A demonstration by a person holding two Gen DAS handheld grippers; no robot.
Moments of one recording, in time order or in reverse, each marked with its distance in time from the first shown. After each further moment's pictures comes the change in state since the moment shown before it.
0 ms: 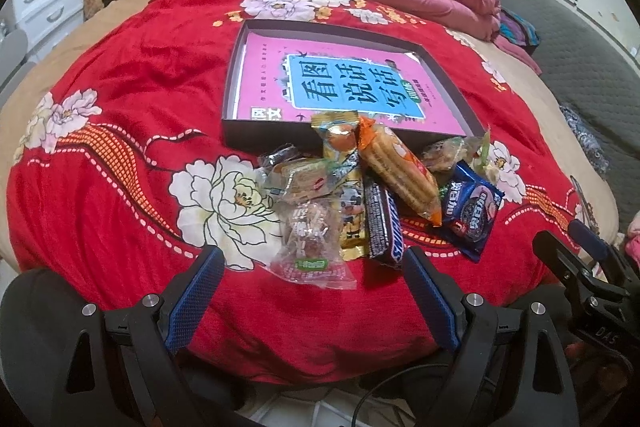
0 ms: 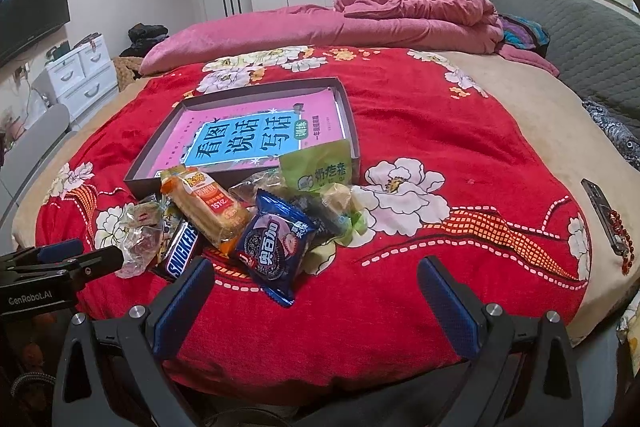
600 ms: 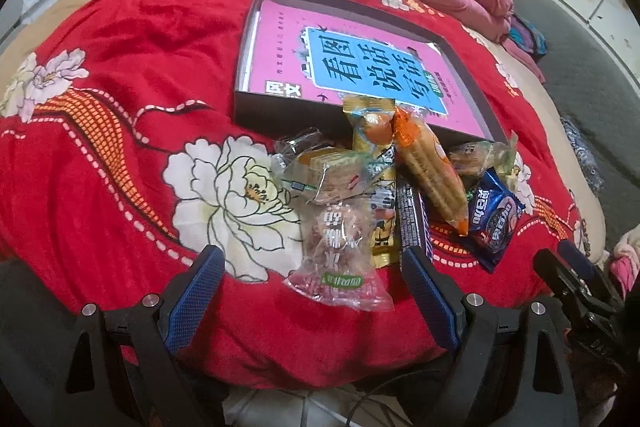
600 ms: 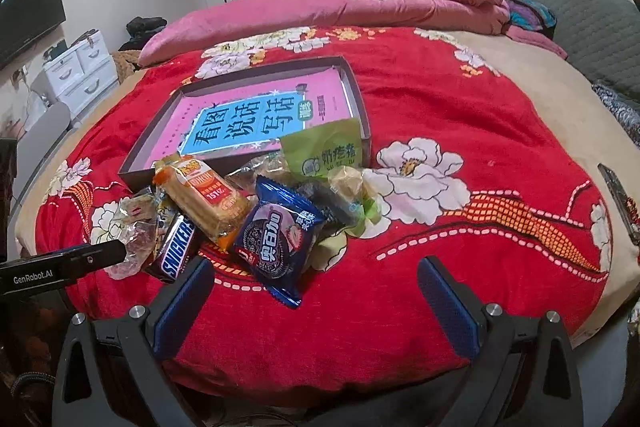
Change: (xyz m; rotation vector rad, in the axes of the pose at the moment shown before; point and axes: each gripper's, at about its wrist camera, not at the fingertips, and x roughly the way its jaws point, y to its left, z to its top) left arm 0.034 0.024 0.009 -0.081 0.081 -0.062; right arm 0.026 -0.001 -0.001 0.031 0.065 0.033
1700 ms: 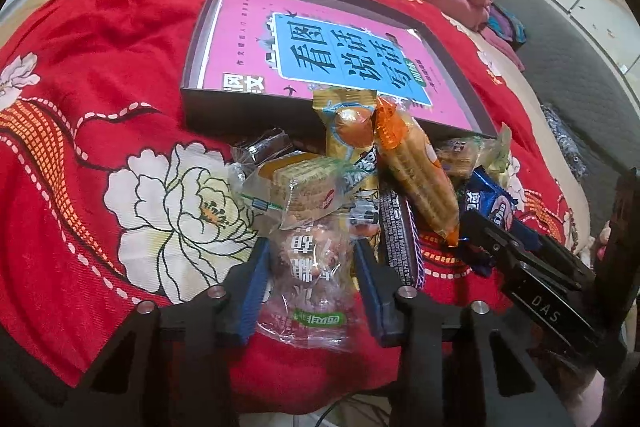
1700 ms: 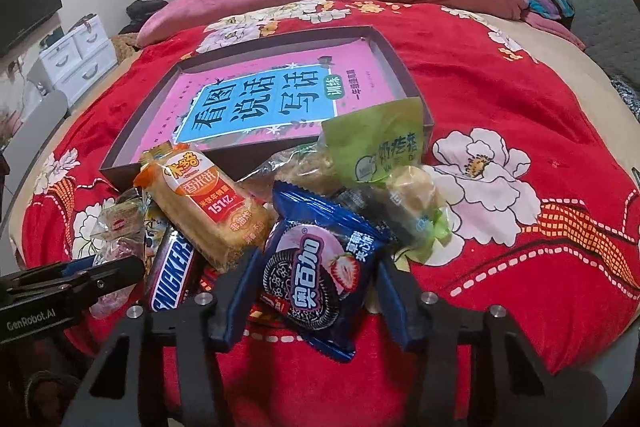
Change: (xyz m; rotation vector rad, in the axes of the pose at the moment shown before) left arm 0.033 -0.007 0.016 0.046 0.033 -0.097; right arm 0.061 0.027 0.012 -0.011 0.069 0.023
